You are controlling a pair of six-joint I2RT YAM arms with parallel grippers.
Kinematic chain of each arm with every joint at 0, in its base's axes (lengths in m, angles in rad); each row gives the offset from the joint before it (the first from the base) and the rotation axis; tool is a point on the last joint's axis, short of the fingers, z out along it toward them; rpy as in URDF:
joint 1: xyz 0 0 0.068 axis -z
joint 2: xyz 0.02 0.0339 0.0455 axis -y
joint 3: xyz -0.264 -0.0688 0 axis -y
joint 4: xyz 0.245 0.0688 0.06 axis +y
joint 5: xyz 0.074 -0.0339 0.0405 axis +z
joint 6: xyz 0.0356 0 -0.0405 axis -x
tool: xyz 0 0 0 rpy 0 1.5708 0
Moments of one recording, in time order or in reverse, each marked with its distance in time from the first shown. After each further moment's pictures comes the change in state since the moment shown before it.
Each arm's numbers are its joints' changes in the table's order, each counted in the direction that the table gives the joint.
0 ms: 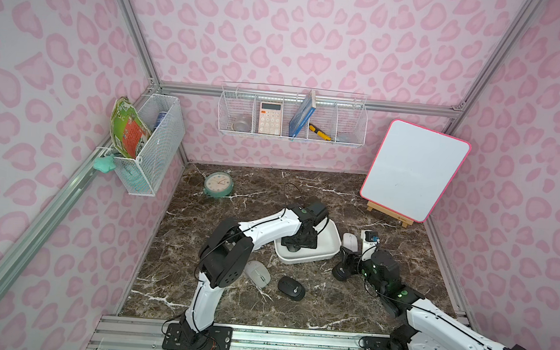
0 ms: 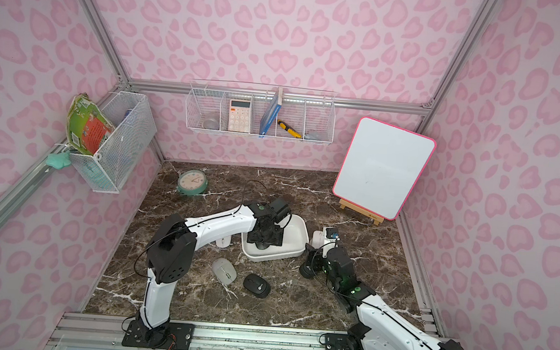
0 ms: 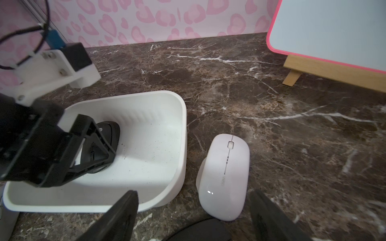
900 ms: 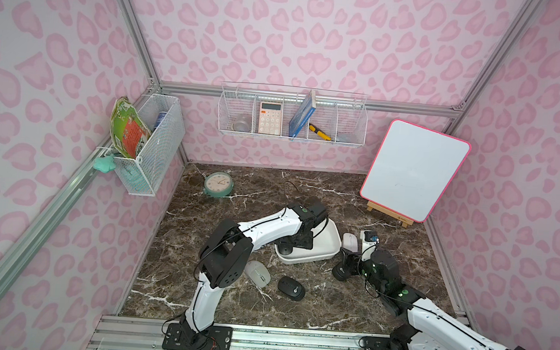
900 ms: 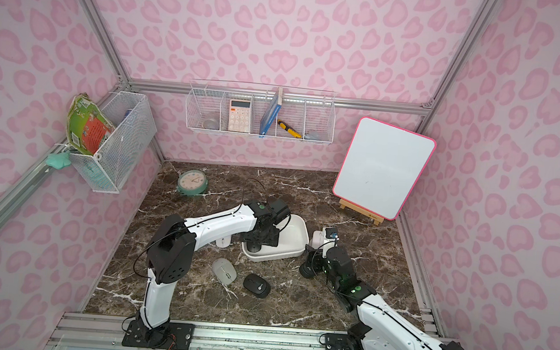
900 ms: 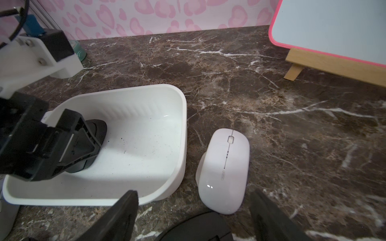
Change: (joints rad) left arm -0.005 -0.045 0.046 0.119 0.088 0.005; right arm 0.000 0.016 0.013 0.047 0.008 0.000
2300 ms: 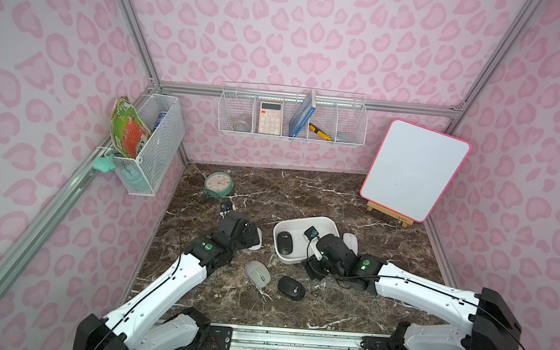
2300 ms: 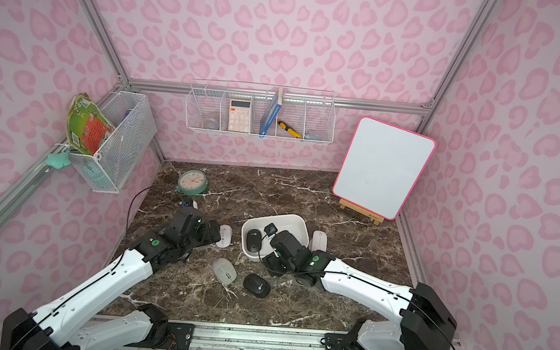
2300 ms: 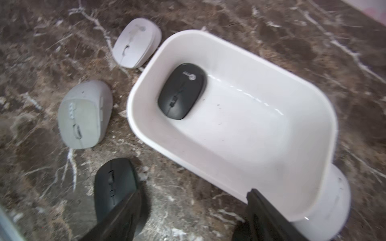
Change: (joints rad) left arm -0.288 0.951 -0.760 -0.384 -0.003 -0.068; right arm -0.370 -0.368 0.532 0.513 -0.026 0.134
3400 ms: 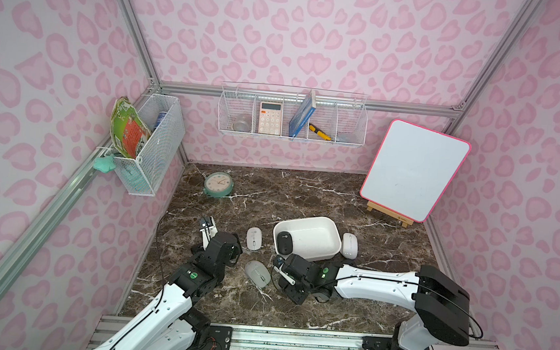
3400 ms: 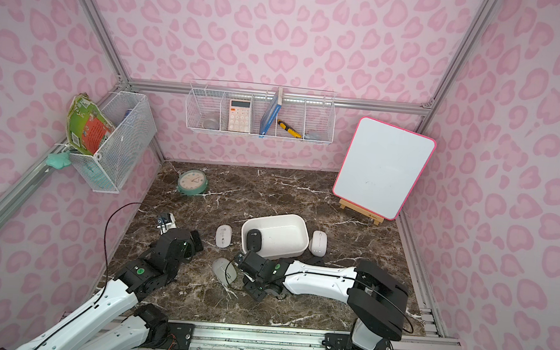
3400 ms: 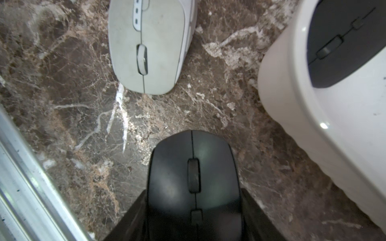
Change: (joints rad) left arm -0.005 0.347 -0.320 -0.131 0.360 -0.058; right arm -0.240 -0.374 0.153 0.087 0.146 -0.011
